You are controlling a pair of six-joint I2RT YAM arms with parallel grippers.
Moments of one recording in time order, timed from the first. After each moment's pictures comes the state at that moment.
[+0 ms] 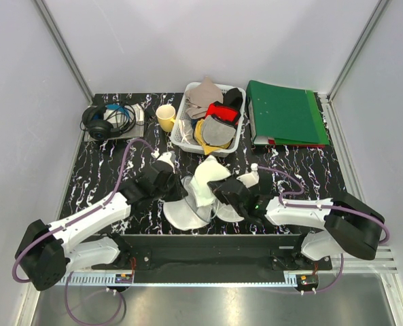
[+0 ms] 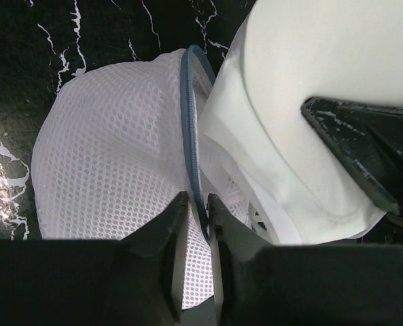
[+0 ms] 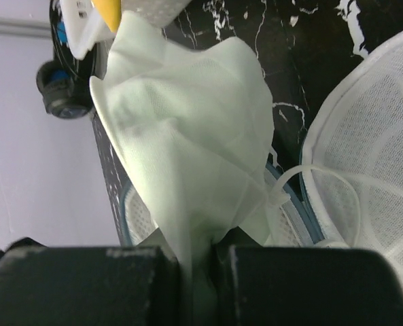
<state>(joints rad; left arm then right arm) -0.74 1.08 0.66 -0.36 -0.03 -0.77 1.03 1.39 0.58 0.25 0.54 1.53</state>
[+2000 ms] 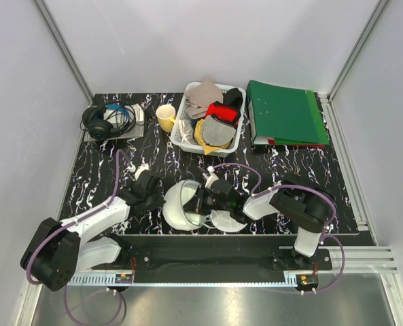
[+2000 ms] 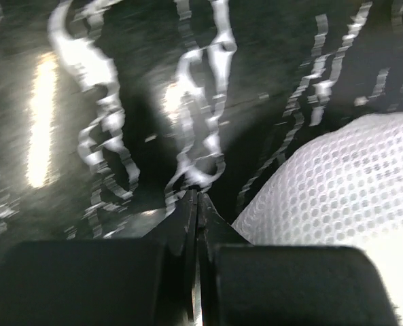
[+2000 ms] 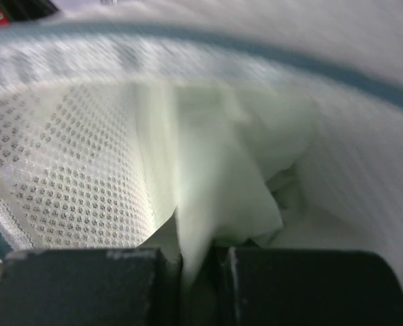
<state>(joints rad) -0.53 1.10 0.43 -0.34 -0.16 -0.84 1.00 1.80 0.62 0.76 -0.23 1.15</state>
